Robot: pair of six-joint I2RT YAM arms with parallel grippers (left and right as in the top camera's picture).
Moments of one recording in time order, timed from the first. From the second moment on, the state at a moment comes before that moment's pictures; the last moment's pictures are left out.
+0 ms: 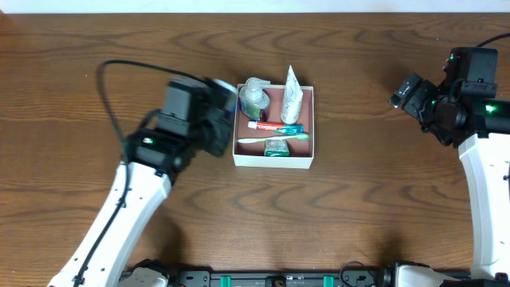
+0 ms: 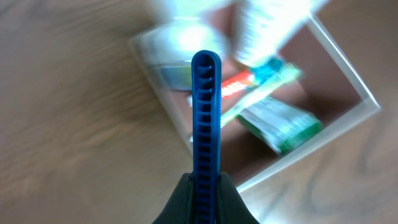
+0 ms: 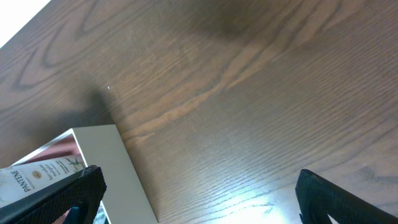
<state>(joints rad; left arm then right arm) -0.40 1.31 1.11 -0.72 0.18 0.21 -0.10 1.41 1.37 -0.98 -0.03 0.54</state>
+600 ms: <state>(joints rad) -0.62 1.63 1.11 -0.50 0.14 0.92 -0.10 1.41 1.37 -0.98 -0.03 0.54</state>
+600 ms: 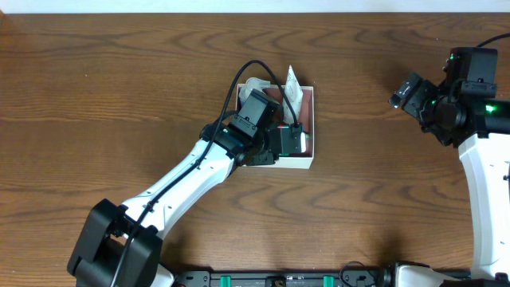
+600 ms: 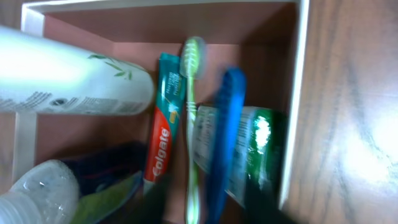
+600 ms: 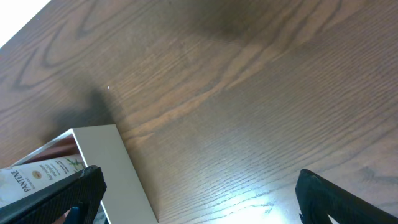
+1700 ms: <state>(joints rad) -0.21 1.15 1.11 -0.93 -0.38 -0.08 -0.10 1.41 1.37 -0.98 -0.03 0.54</state>
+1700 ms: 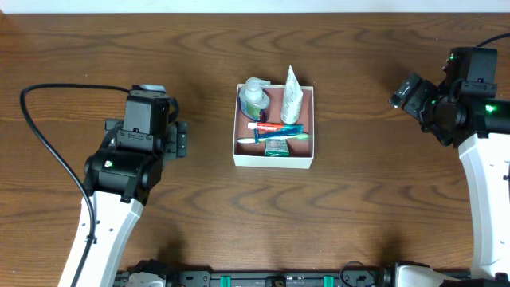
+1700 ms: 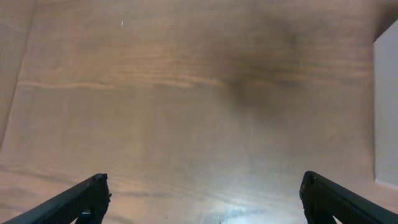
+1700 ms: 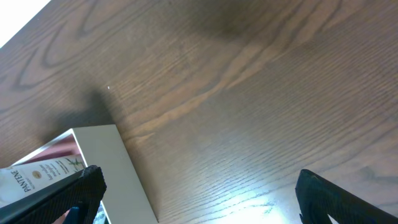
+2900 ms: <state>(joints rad) 0.06 0.43 0.76 -0.88 -0.08 0.04 -0.10 1.41 1.37 -0.98 -0.03 0.54</state>
